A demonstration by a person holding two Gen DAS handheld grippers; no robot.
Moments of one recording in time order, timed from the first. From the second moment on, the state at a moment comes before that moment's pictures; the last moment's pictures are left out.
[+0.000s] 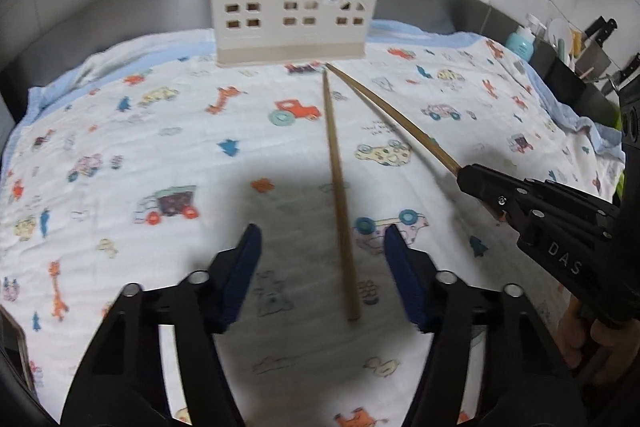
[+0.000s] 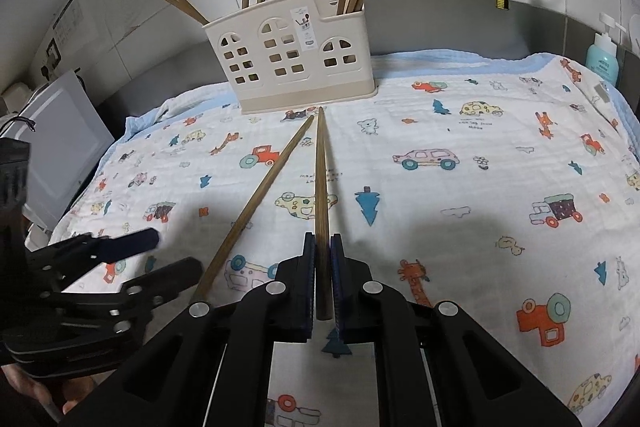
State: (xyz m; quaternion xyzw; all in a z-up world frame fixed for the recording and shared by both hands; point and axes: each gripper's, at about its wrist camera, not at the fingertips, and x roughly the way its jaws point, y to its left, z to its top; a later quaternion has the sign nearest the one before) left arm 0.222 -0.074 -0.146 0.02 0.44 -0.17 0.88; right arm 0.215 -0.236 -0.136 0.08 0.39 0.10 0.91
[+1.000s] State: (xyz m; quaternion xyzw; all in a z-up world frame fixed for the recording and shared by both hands) left arm 0.250 -0.100 -0.162 0.06 0.48 -0.16 0.86; right arm 0.216 -0.251 -0.142 0.10 0.39 0.12 0.91
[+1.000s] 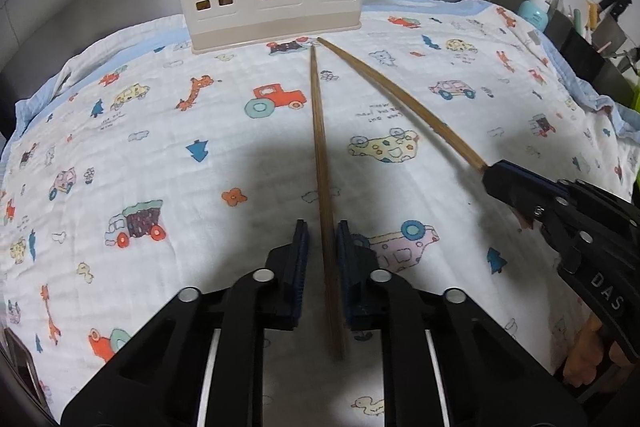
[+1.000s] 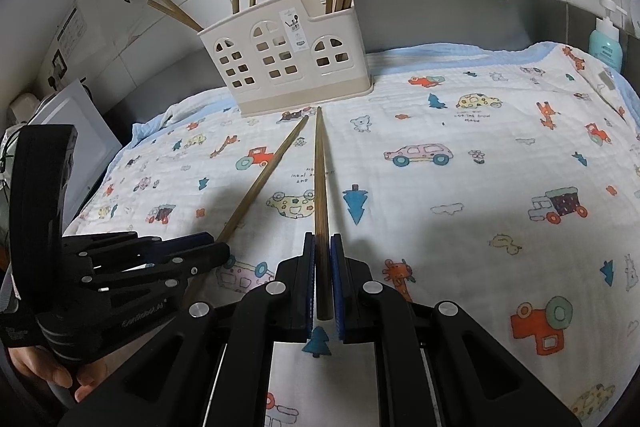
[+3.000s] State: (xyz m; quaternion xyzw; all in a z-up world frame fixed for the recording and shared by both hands) left arm 0.327 -0.054 0.102 0.04 0.19 -0.17 0.97; right arm 0.335 -0.246 0.141 -0.03 0.23 0.15 0.96
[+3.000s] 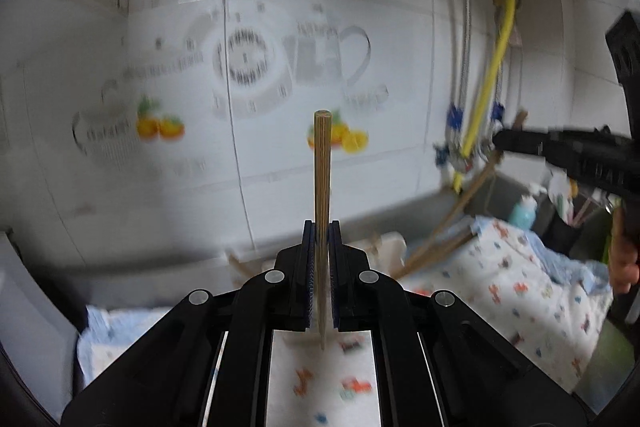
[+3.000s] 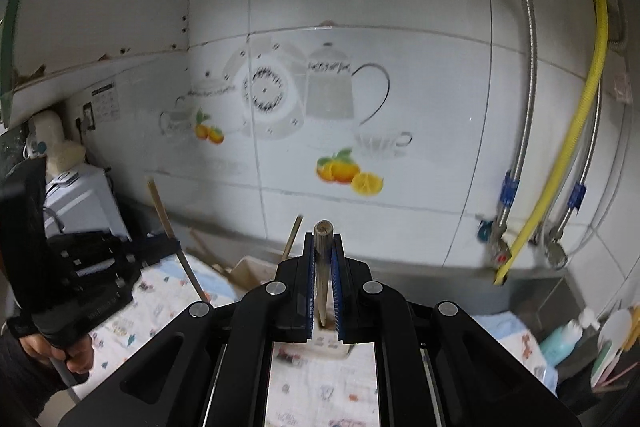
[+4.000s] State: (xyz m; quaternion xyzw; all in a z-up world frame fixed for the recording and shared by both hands) left arm 0.413 -0.055 0.058 0.01 0.26 -0.13 0.96; right arm 0.385 -0.232 0.076 -0.04 0.29 0.15 0.95
